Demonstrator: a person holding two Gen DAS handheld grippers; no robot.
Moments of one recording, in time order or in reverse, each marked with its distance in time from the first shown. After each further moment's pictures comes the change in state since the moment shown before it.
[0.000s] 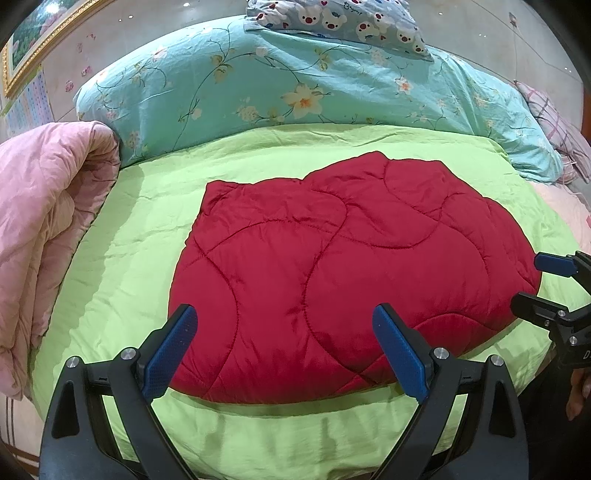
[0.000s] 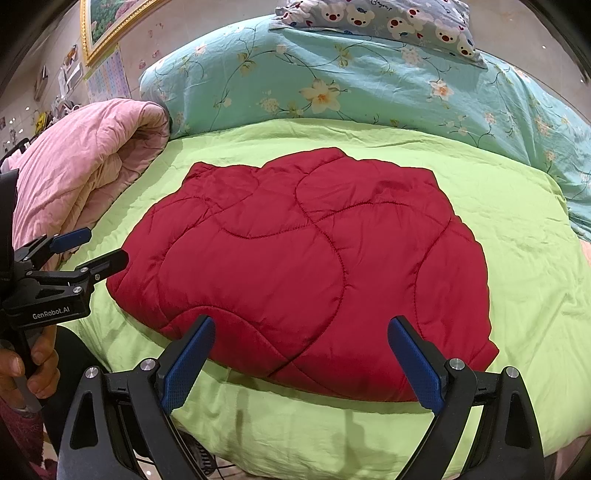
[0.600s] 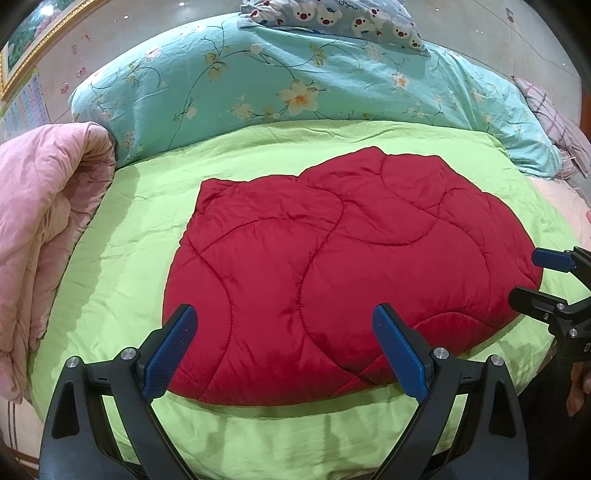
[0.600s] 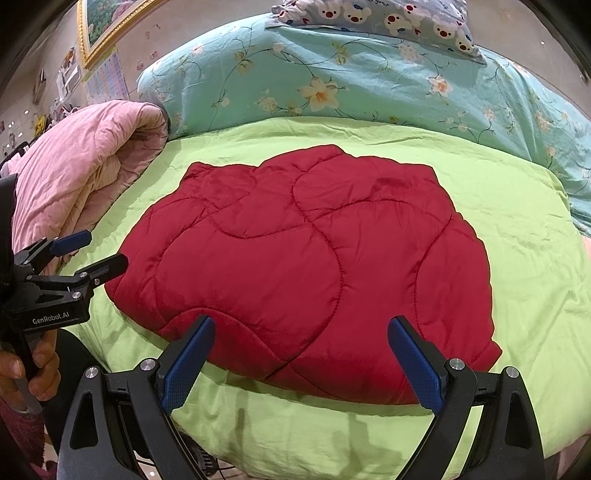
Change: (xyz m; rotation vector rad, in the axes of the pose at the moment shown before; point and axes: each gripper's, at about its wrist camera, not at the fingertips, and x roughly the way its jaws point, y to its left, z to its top) left arm 0.006 -0.006 0.002 0.012 0.013 0.000; right arm 0.003 -0.003 0.001 0.015 0.005 0.007
